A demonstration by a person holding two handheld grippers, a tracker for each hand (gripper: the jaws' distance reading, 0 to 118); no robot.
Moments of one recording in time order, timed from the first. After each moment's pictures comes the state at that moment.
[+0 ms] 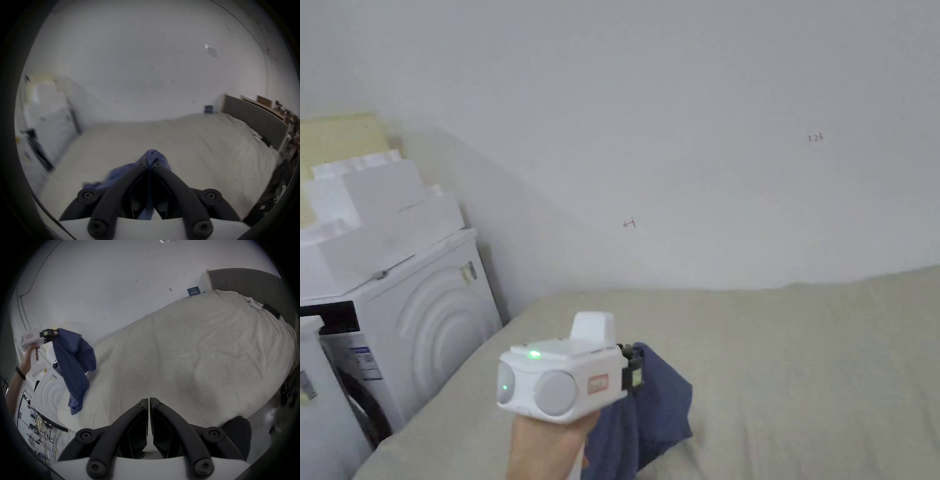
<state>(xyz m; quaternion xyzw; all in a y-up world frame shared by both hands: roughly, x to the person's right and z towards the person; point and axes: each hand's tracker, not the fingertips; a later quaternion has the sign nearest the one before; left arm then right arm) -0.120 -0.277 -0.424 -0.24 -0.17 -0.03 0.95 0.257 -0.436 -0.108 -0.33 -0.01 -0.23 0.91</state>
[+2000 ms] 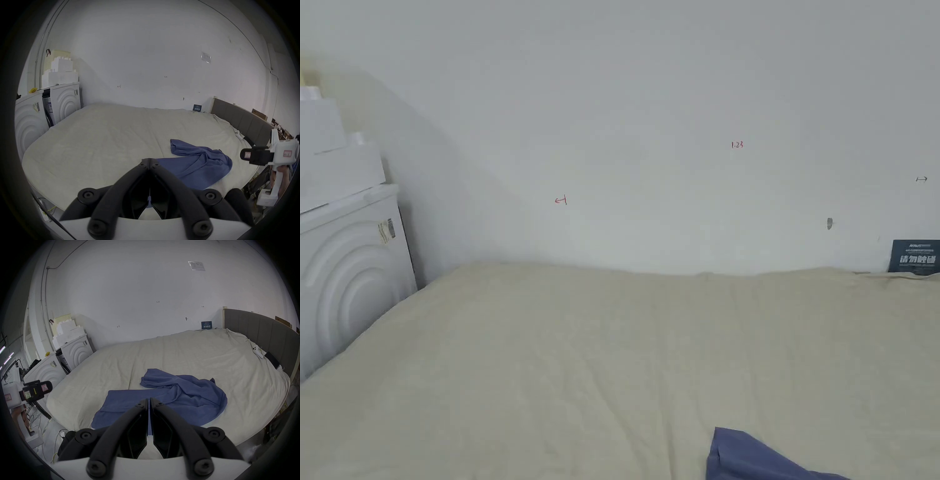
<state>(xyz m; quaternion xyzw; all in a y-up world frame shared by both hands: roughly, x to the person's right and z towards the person) -0.141 -0.338 -0.141 -0.20 -0.12 0.04 0.97 0.224 -0.361 -0.107 -0.25 0.02 -0.09 0.96</state>
